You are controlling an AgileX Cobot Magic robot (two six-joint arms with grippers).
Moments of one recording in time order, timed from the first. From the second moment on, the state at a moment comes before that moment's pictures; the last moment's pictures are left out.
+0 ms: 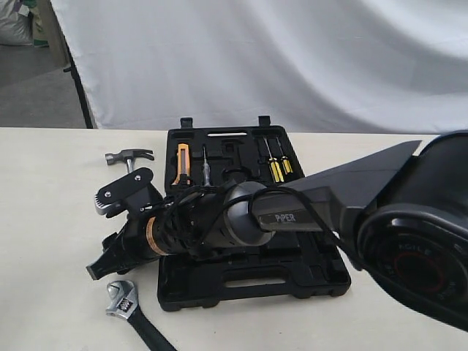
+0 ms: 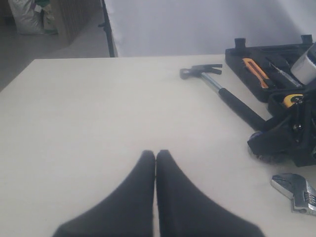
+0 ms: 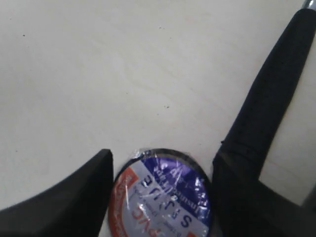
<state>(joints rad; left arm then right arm) 0.13 0.00 -0.01 0.02 0.10 -0.31 0.99 2.30 -1.49 -1.50 -0.08 1.53</state>
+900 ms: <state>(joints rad) 0.13 0.00 -0.01 0.02 0.10 -0.31 1.00 2.27 -1.47 -1.51 -0.05 1.59</state>
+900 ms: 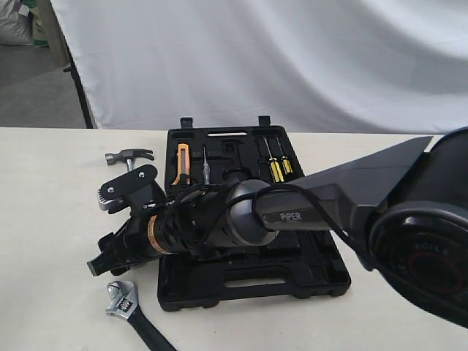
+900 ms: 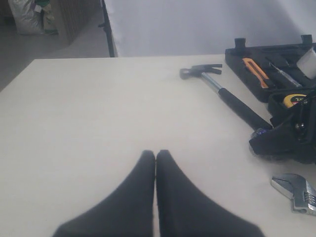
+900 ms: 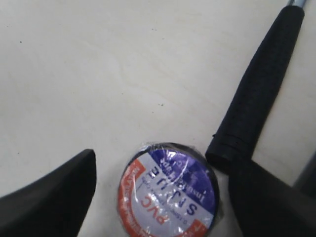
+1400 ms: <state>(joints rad) 0.13 0.00 -0.01 0.02 0.10 -0.31 1.00 2.28 -1.46 -1.51 -0.06 1.59</state>
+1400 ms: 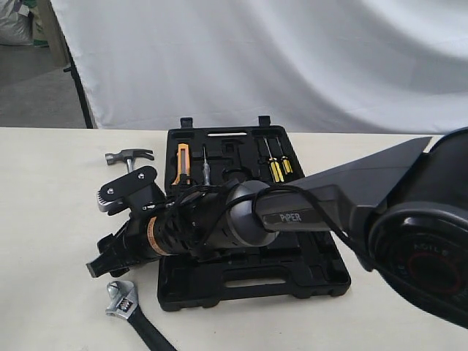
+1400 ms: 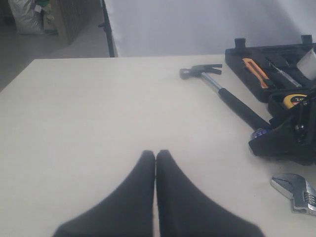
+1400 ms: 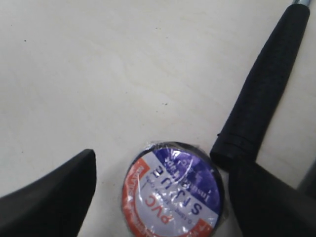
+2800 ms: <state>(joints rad) 0.13 0.00 -0.01 0.02 0.10 -0.31 1.00 2.28 -1.46 -1.60 -0.18 1.67</state>
